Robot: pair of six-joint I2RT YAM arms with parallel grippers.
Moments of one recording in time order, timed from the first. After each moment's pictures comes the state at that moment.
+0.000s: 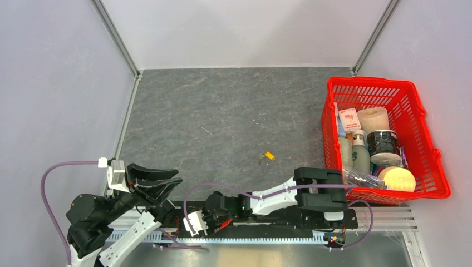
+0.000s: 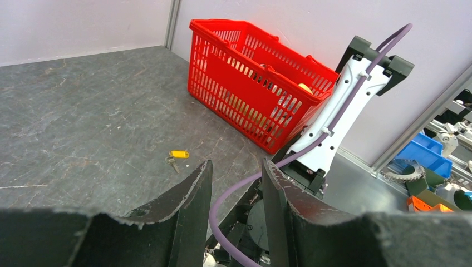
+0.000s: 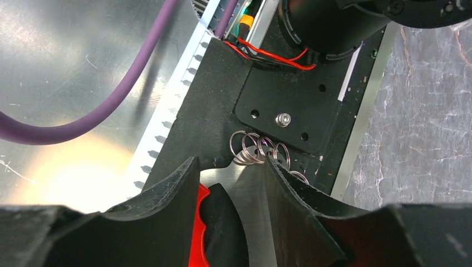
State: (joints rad) left arm -0.73 0.01 0.86 -0.65 0.23 -0.40; right arm 1.55 1.88 0.97 0.35 -0.24 -0.42
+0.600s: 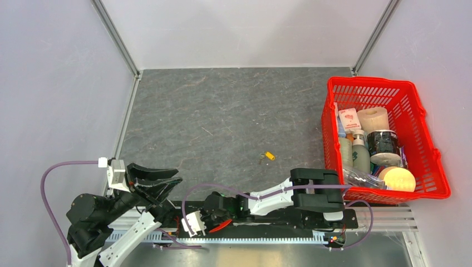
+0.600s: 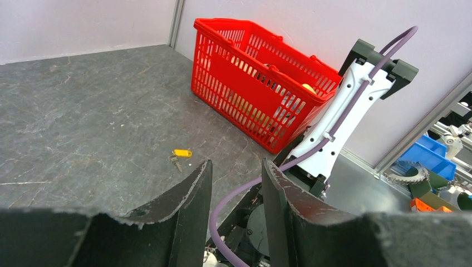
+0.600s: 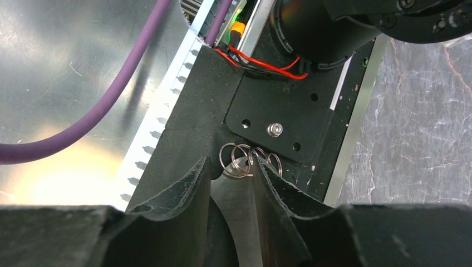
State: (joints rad) left arm -0.73 0.01 0.86 -0.66 0.21 -0.40; right arm 1.56 1.91 0.98 0.37 -0.22 -0.44
